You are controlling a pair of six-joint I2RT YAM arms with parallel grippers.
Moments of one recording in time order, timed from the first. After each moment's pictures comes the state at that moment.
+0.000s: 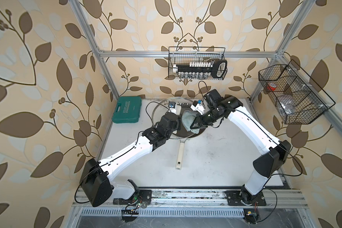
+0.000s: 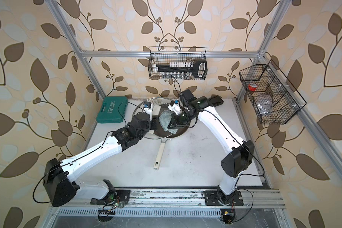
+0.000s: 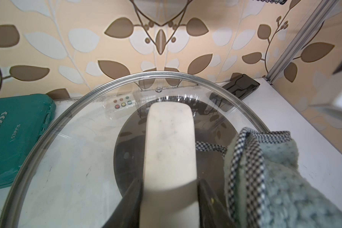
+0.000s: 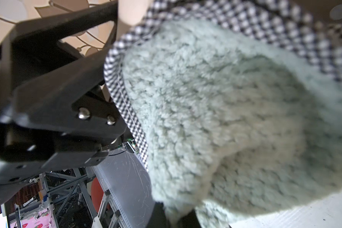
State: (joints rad) left arm -0.71 1.33 1.11 -0.19 -0.40 -0.30; right arm 0.50 1.76 1.87 -1.24 -0.57 0.29
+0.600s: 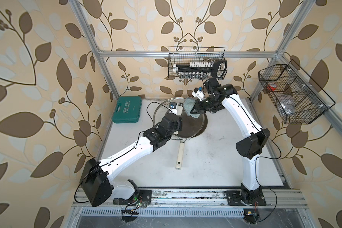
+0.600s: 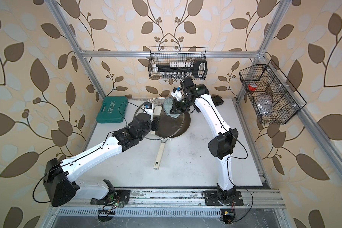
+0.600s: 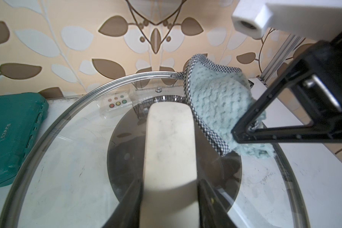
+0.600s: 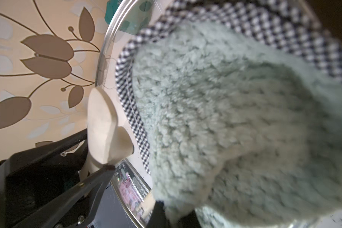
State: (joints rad) left arm -0.73 1.33 1.11 -0.19 -0.40 -0.32; right arm 0.40 2.11 2.38 -1.38 -0.51 0.22
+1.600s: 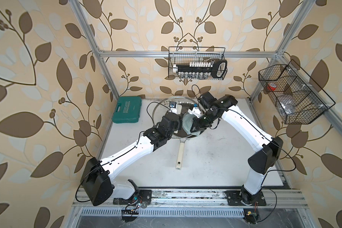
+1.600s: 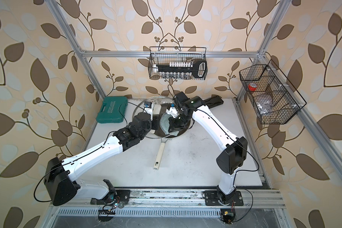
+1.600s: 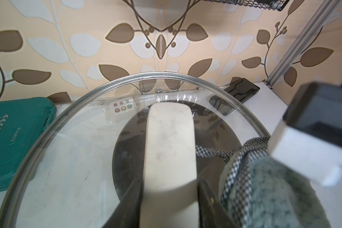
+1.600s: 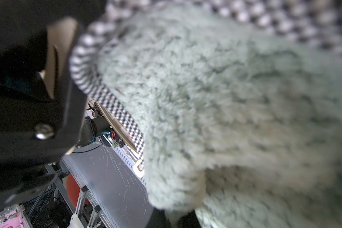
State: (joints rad) left arm -0.73 1.34 1.11 -0.16 -0.43 -0.30; right arm 0.55 1.84 1.96 -1.34 -0.44 0.23
